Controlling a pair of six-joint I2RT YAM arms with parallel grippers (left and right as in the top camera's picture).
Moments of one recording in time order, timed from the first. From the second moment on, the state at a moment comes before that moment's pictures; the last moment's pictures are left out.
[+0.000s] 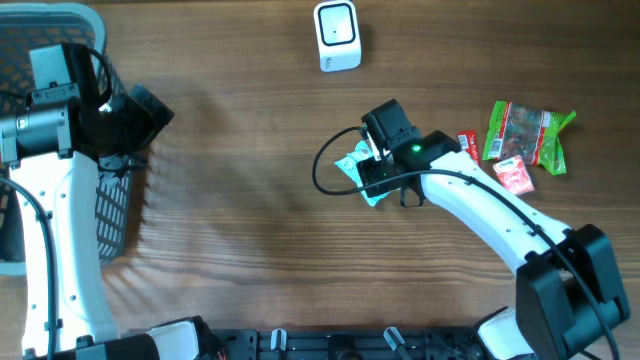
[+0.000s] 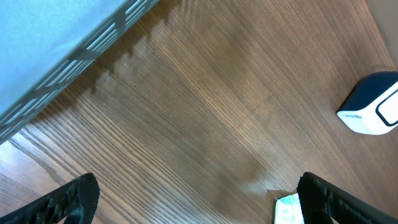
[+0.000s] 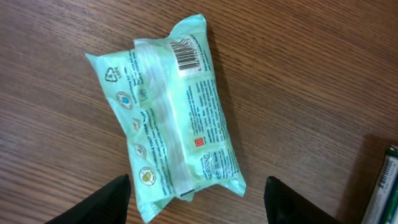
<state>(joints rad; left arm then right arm) 0.20 1.45 1.54 -1.25 0.08 -0.65 0.52 1.67 1.10 -0.70 0.08 0.12</state>
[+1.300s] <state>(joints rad) 0.20 1.45 1.54 -1.25 0.08 -0.65 0.56 1.85 1.10 -0.64 0.07 0.00</state>
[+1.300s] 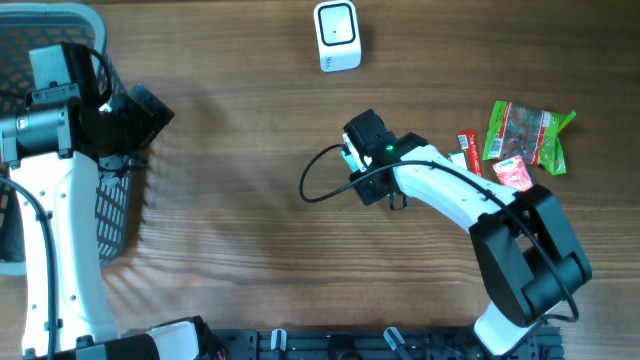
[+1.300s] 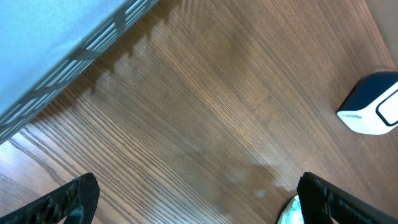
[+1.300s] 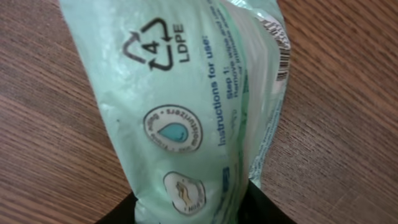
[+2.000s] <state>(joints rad) 0.20 1.45 1.53 -1.25 0.08 -0.65 0.52 1.54 1.69 -1.17 -0.27 0.09</state>
